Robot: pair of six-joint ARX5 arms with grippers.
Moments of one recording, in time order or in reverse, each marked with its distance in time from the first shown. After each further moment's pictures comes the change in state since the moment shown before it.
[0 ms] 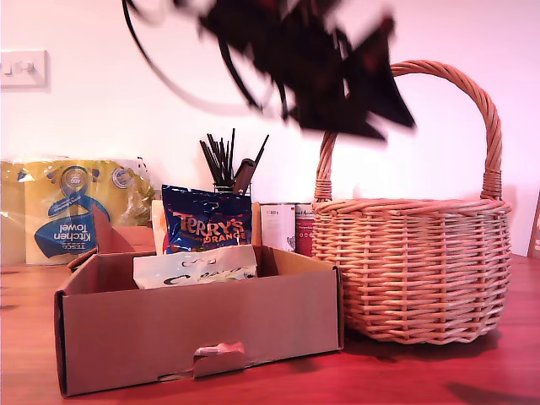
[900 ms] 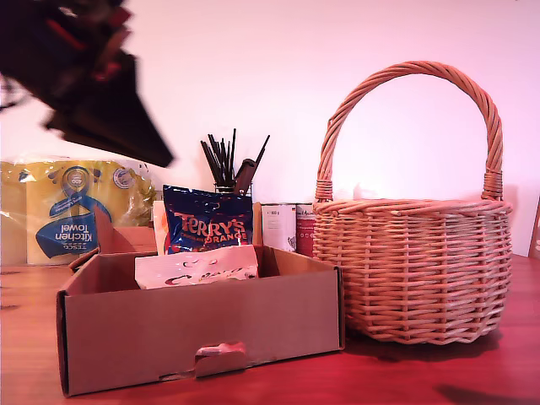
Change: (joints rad) left arm 0.384 -0.538 -0.633 -0.055 0.001 0.043; right arm 0.000 0.032 0.000 0.000 -0.031 -0.026
